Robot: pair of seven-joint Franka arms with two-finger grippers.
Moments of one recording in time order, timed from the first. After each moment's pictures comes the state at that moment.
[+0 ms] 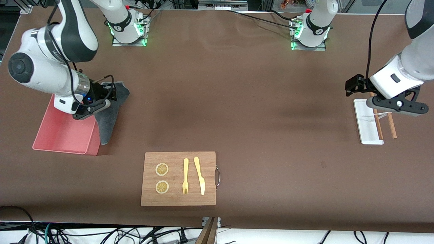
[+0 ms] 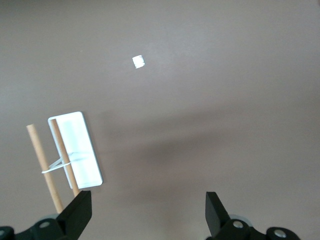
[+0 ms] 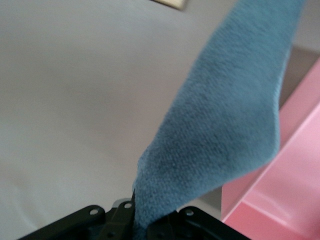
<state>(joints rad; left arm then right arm) 0.06 0.15 -0.19 -1.45 0.08 1.49 0.06 0.12 0.12 0.03 -1.97 0.14 1.89 -0.26</state>
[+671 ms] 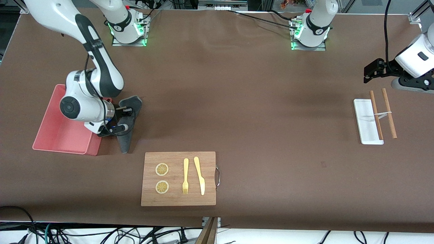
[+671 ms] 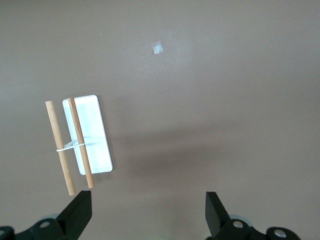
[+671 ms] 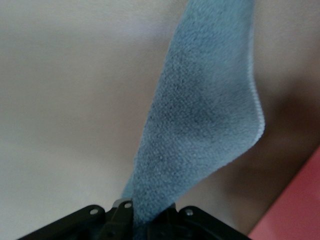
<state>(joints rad) -0.02 -0.02 -0.02 -1.65 0.05 1.55 0.12 0.12 0.44 0.03 -1.99 0.13 2.16 -0.18</state>
